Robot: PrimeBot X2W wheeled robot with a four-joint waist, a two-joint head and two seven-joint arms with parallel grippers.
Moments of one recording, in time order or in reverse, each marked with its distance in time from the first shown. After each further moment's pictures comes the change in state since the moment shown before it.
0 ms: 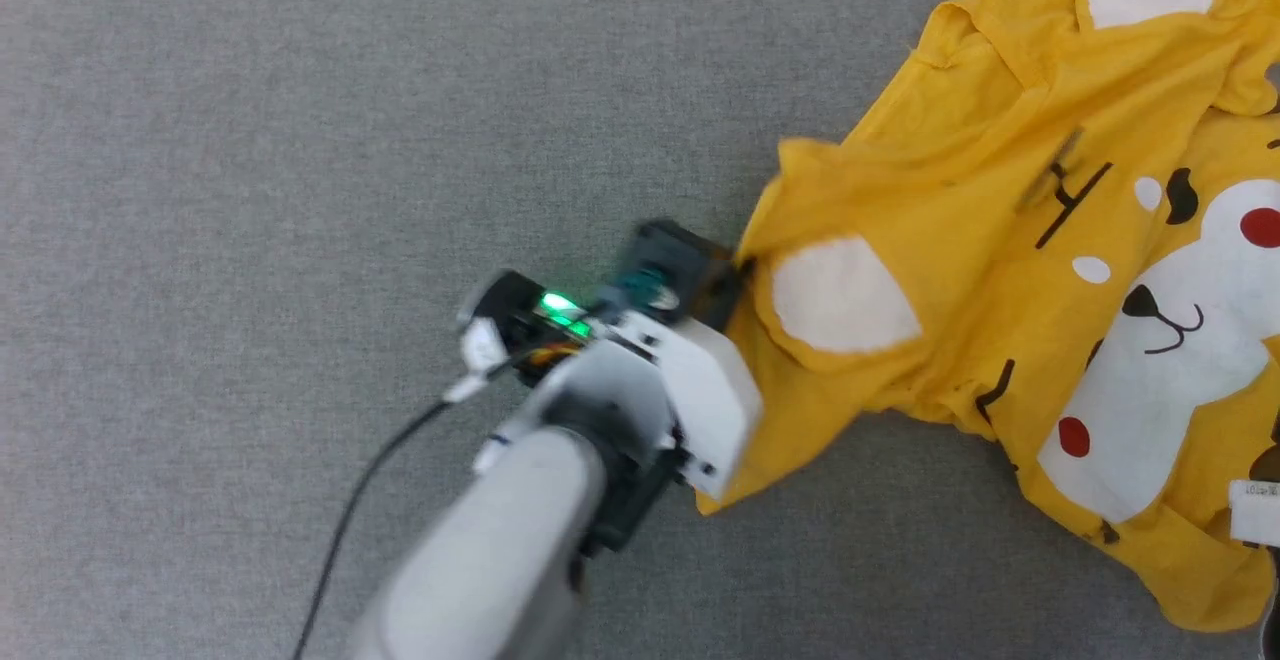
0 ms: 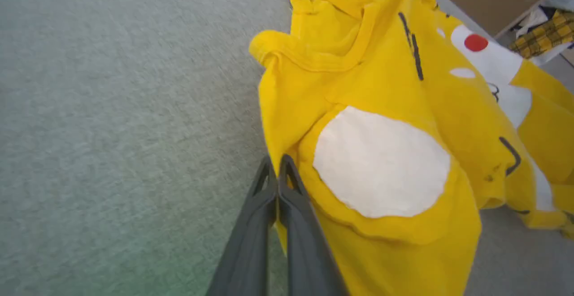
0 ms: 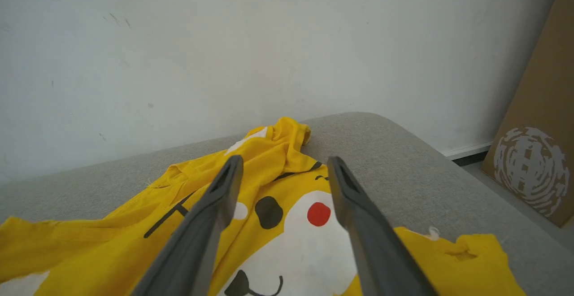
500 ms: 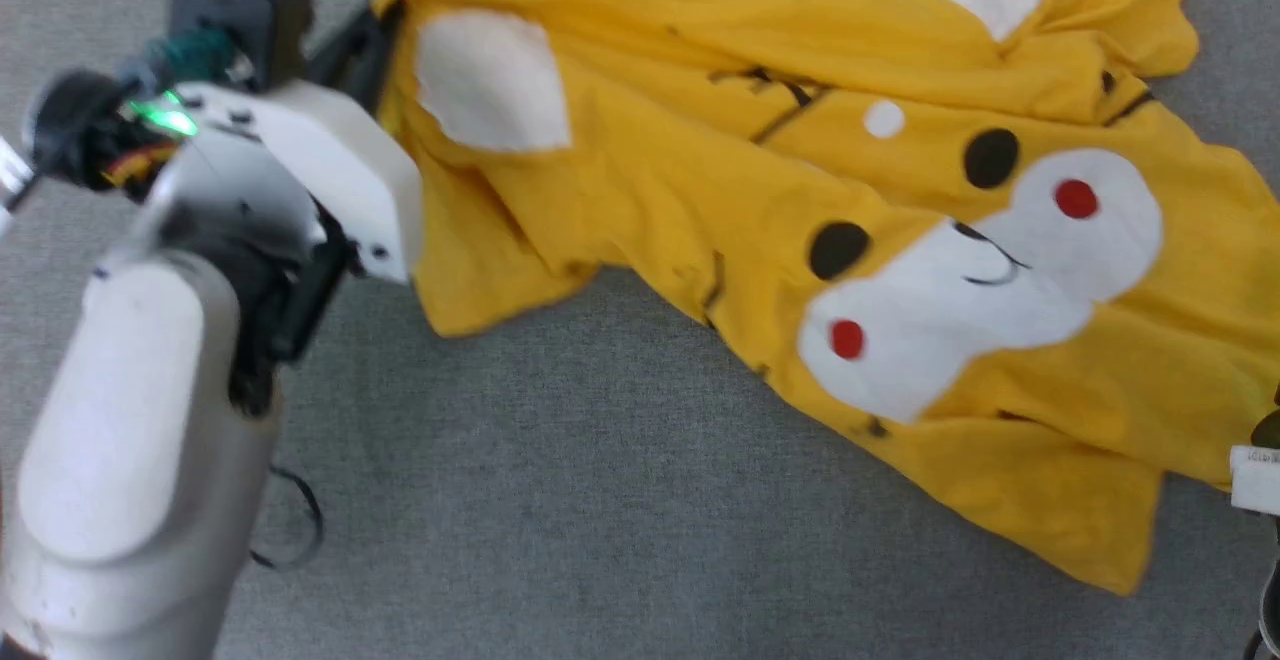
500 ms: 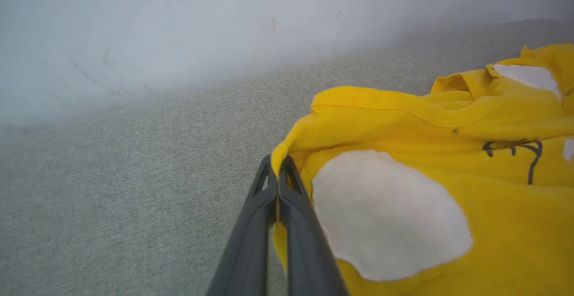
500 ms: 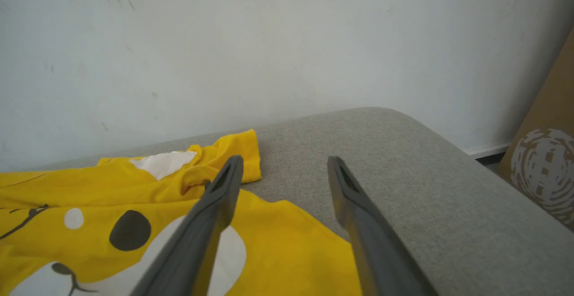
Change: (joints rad) left arm -0.150 0.303 0.324 -0.184 -0.080 -0.016 0.083; right arm -0.046 0.000 0.015 -0.027 -0.004 0.000 0.012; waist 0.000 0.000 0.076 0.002
